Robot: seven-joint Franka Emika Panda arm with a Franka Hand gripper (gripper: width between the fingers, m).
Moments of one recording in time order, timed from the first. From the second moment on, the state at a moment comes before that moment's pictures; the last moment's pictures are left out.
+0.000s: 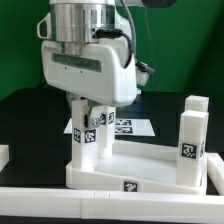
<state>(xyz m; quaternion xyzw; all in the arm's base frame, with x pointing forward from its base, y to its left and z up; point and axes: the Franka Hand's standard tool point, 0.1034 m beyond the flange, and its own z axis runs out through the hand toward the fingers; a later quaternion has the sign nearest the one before) 0.596 -0.080 0.097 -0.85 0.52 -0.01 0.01</state>
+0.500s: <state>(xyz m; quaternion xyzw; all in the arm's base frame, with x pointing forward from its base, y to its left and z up) 0.596 -0.080 0.096 -0.81 0.58 -0.01 0.02</state>
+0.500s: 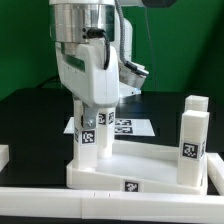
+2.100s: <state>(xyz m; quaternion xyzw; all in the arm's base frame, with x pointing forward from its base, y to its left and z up) 0.595 -0.078 0.098 -1.00 -0.03 -0.01 -0.01</state>
